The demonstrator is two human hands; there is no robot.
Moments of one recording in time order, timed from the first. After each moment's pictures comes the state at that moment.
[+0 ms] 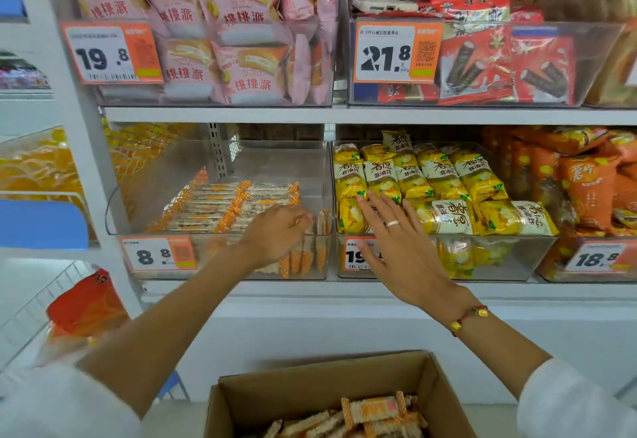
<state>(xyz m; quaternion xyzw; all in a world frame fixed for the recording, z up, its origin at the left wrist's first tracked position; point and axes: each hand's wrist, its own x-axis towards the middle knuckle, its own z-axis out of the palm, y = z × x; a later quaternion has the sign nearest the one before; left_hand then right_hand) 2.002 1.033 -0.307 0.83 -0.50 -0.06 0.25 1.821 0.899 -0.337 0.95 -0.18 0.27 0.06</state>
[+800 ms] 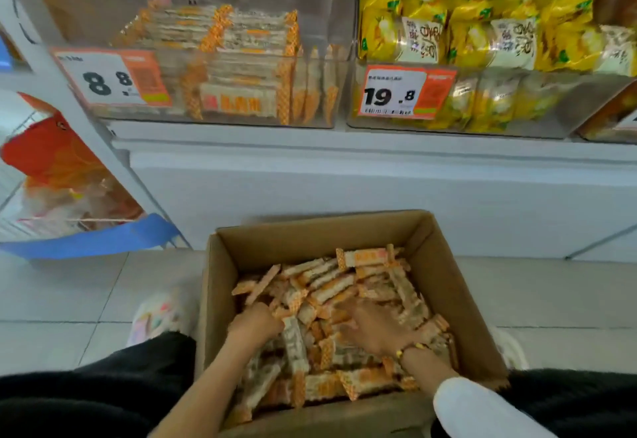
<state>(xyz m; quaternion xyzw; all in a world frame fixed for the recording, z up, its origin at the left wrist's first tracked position) 1.893 1.171 -0.608 0.88 -0.22 -0.42 0.06 1.731 1.013 -0.614 0.91 -0.22 -0.22 -0.27</state>
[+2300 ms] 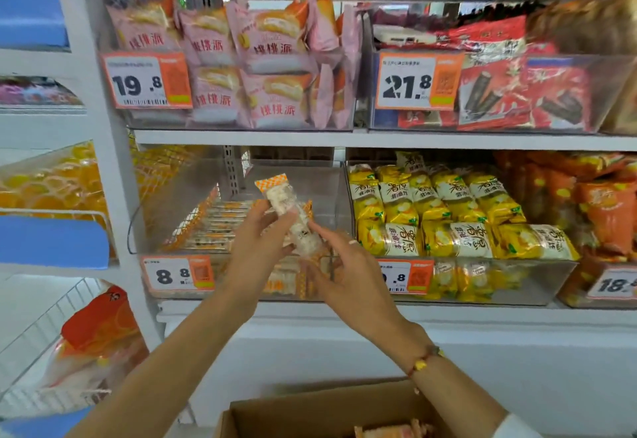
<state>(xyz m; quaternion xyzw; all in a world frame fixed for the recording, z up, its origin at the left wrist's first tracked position) 1.967 1.084 -0.280 0.62 -0.27 -0.14 0.73 1.868 0.989 -0.316 0.88 -0.09 0.36 -0.29</state>
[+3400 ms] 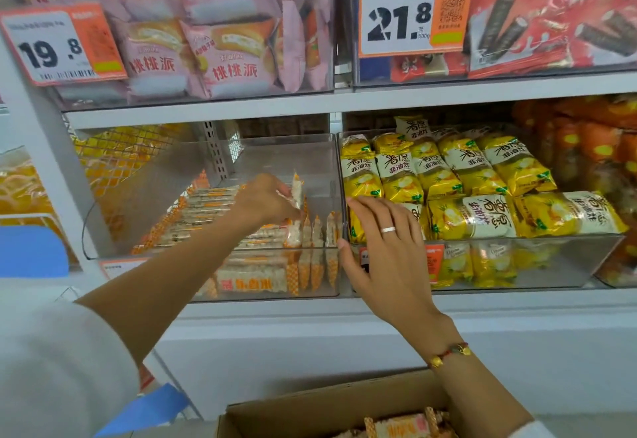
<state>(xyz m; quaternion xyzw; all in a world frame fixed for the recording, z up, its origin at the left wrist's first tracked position) 2.052 0.991 -0.280 0.87 -0.30 -0.16 0.37 1.869 0.919 -0.356 0.88 -0.19 0.44 -0.02</state>
